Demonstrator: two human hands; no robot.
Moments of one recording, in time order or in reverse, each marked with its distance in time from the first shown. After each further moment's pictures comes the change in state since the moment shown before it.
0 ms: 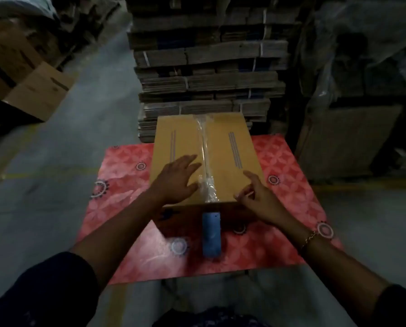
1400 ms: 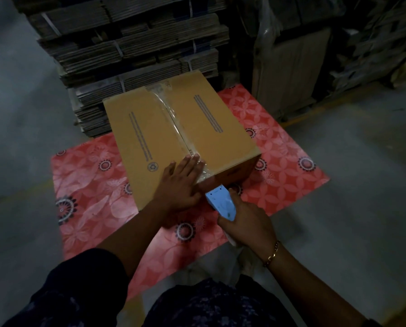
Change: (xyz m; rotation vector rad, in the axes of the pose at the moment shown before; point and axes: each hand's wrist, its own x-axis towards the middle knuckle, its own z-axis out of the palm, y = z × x) left_hand 0.010 -0.033 0.099 0.153 -0.054 0.403; right_hand -0.085 -0.053 0.118 -0.269 0.097 0.496
